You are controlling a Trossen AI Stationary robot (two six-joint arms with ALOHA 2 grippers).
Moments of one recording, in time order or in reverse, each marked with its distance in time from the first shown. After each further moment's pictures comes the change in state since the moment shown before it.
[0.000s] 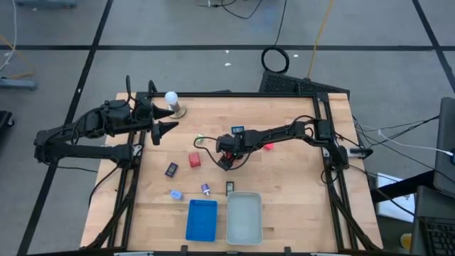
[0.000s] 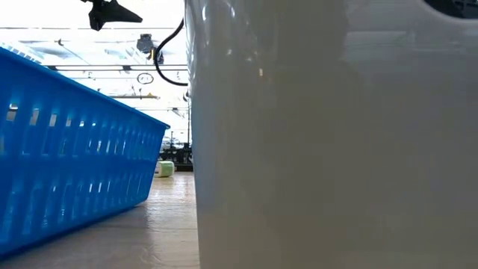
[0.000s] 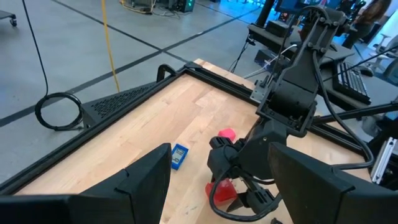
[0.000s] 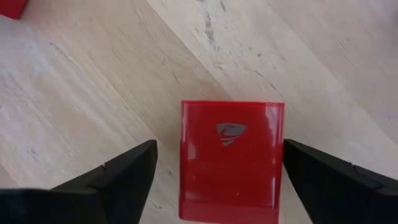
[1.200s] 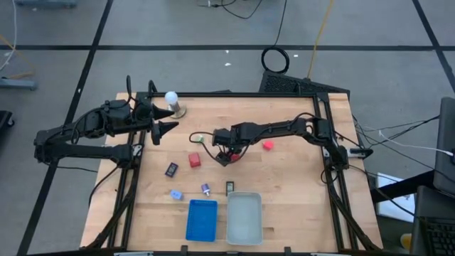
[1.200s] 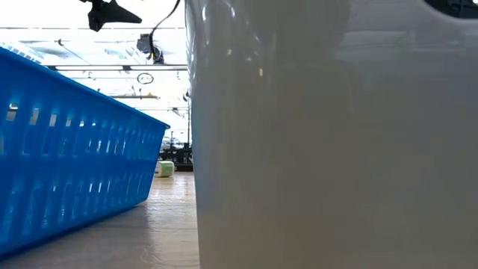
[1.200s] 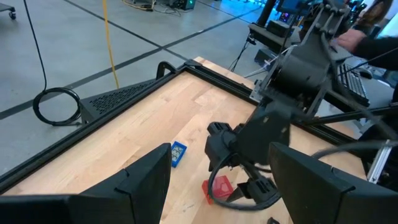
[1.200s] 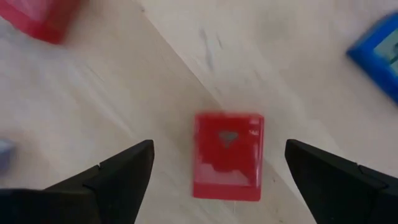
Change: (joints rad) left arm 0.000 0.000 0.000 -0.007 0.002 -0.025; right arm -0.016 0.004 0.175 -0.218 -0.009 -0.052
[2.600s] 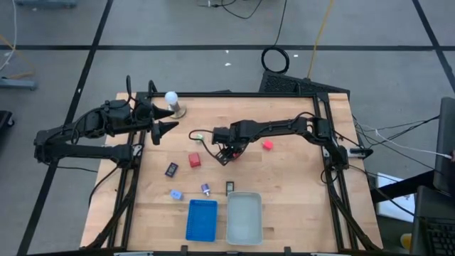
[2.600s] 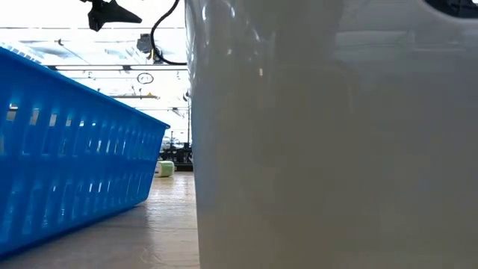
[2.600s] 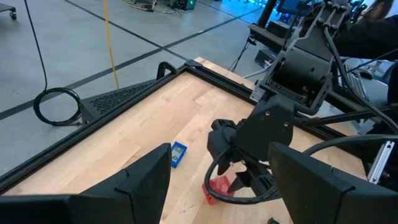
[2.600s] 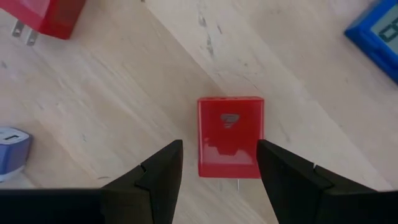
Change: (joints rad) left arm 0.000 0.000 0.000 0.001 -0.002 -0.001; right arm -0.008 0.000 0.079 -0.081 -0.048 0.040
